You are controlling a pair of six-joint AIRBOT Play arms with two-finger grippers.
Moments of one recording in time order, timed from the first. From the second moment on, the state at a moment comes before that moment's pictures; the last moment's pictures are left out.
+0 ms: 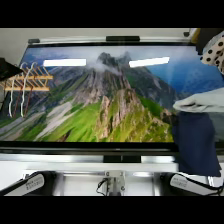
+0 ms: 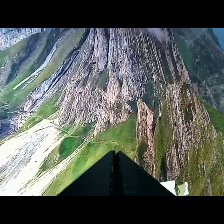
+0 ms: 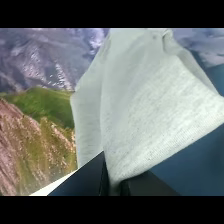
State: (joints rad) left arm 0.35 -1.20 1.59 0.89 -1.40 -1.30; right arm -0.59 -1.37 1.89 -1.36 1.73 1.70
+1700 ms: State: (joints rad) left arm 0.35 -1.20 1.59 0.89 -1.38 -1.27; right arm -0.83 -0.89 0.92 -1.72 1.64 1.61
